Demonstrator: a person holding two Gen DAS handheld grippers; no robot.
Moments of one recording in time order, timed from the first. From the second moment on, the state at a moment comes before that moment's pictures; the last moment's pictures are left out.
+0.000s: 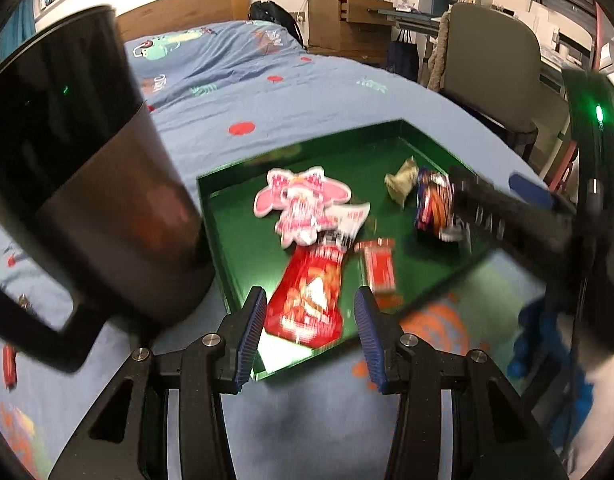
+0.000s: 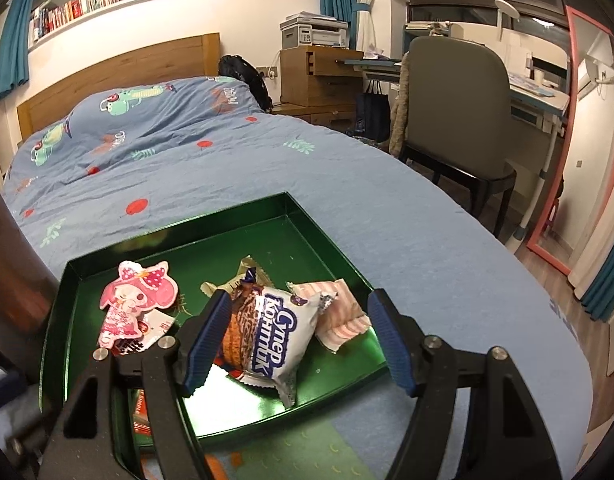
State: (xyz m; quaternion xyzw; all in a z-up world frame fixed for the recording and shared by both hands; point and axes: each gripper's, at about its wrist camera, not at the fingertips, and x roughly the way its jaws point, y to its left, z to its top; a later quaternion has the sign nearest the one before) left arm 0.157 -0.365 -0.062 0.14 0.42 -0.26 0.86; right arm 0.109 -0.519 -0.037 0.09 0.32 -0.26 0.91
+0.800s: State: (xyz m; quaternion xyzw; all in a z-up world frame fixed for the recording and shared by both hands) left arm 0.121 -0.205 -0.030 0.12 0.43 -0.14 0.89; right arm 0.095 -0.420 0.001 0.07 0.35 -0.19 0.91
